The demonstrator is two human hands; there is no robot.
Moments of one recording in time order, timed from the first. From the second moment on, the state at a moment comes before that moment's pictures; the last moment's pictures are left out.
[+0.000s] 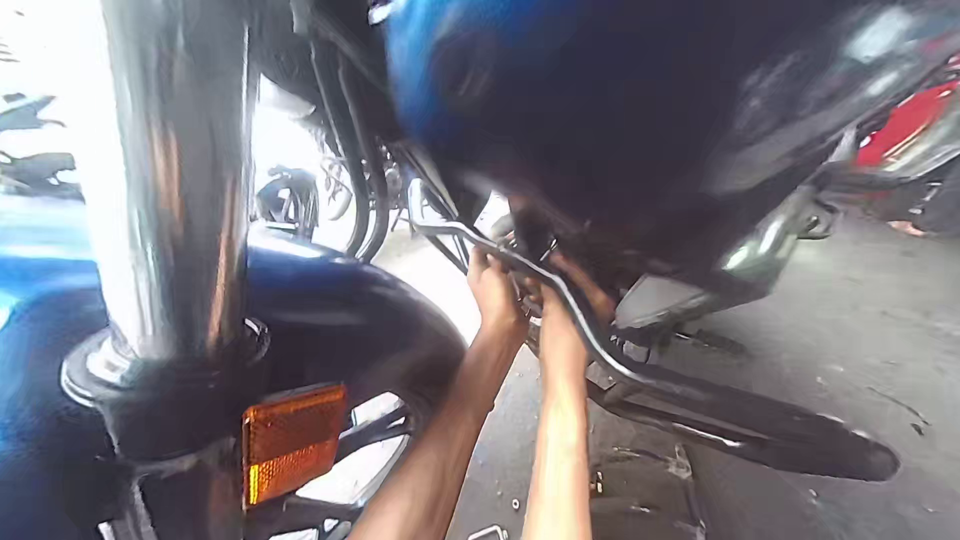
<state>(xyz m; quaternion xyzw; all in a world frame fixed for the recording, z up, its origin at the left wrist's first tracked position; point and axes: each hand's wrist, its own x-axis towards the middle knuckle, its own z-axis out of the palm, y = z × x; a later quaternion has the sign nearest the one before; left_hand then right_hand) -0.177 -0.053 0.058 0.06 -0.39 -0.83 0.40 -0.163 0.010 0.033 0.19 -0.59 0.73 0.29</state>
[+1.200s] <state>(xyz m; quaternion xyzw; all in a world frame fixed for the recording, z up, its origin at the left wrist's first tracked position) -0.170 -0.051 0.054 0.07 -0.36 -0.84 0.41 -0.157 -0.015 0.022 0.06 -0.63 0.63 0.44</state>
